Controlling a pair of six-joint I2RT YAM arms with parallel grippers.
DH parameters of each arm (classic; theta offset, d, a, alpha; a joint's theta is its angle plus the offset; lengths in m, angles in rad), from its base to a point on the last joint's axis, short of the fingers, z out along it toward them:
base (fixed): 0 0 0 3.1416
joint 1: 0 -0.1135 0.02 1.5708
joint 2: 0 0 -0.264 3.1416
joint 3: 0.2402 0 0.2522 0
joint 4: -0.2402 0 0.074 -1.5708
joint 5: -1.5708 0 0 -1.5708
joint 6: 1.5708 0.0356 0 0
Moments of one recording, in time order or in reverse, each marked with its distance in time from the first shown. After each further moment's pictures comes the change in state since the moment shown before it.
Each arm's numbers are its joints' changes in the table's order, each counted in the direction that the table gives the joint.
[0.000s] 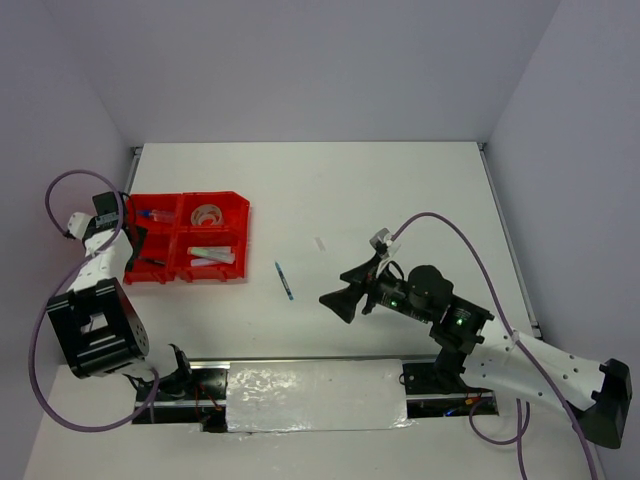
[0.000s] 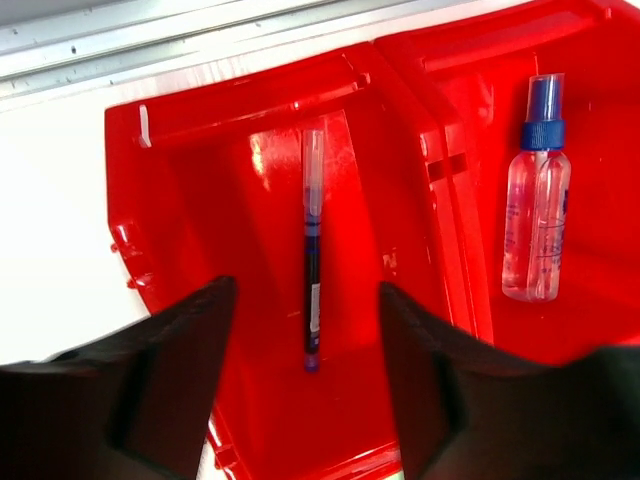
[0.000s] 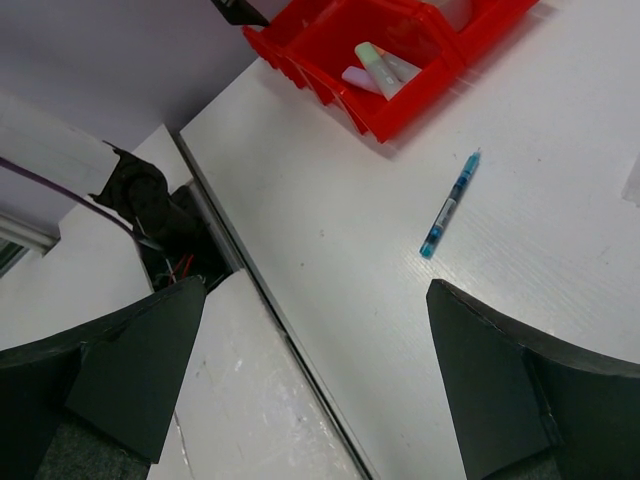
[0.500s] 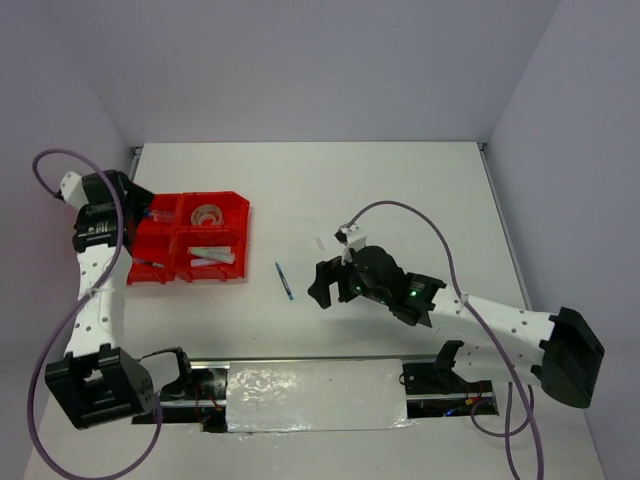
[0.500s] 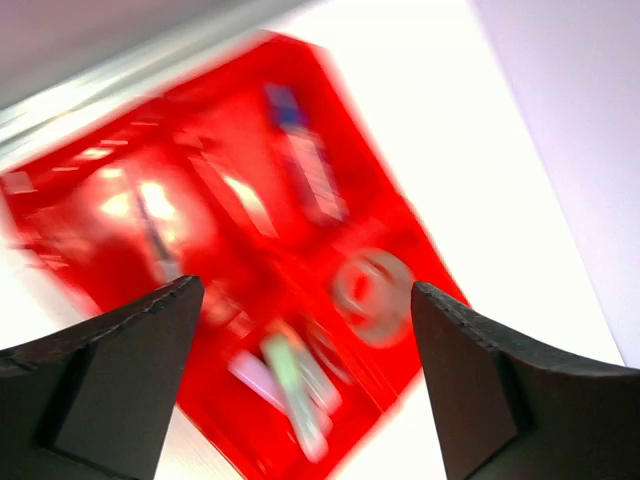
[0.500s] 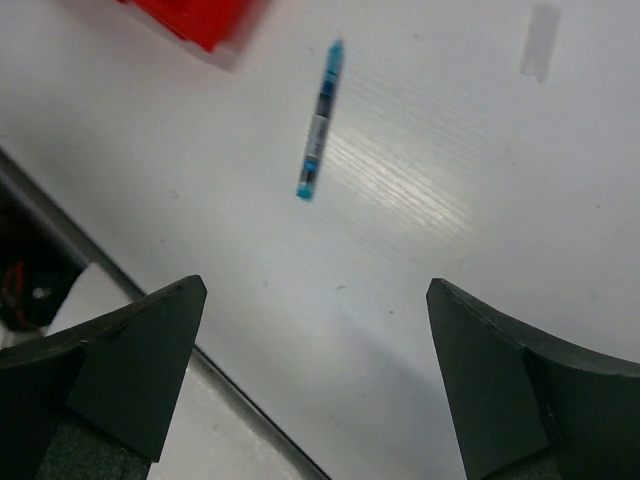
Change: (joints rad) left arm 0.096 -0.248 0.123 -0.036 -0.092 0.133; right arm -0.001 0.394 0.156 -0.125 -0.153 0.005
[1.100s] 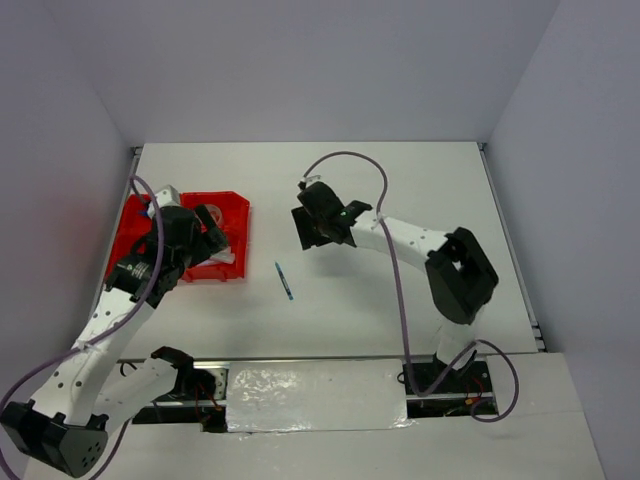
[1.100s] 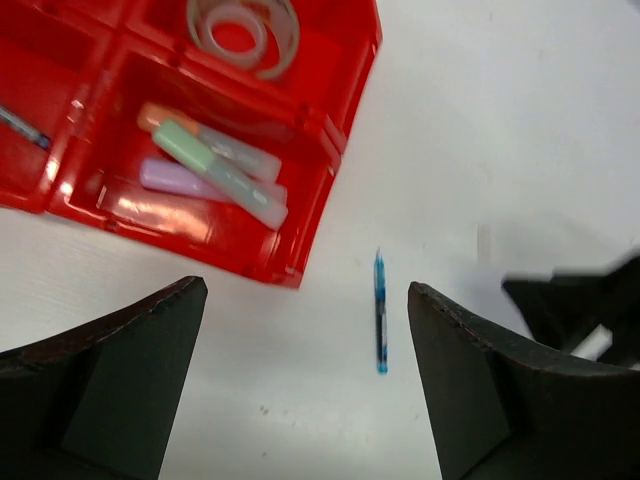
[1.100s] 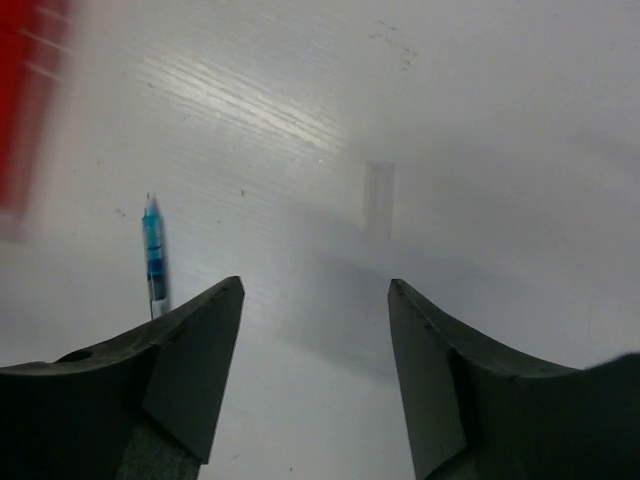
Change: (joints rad) left arm 0.620 -0.280 -0.098 -0.197 0.055 0.058; right arm 0.176 0.705 0.664 -0.339 -0.131 -0.112
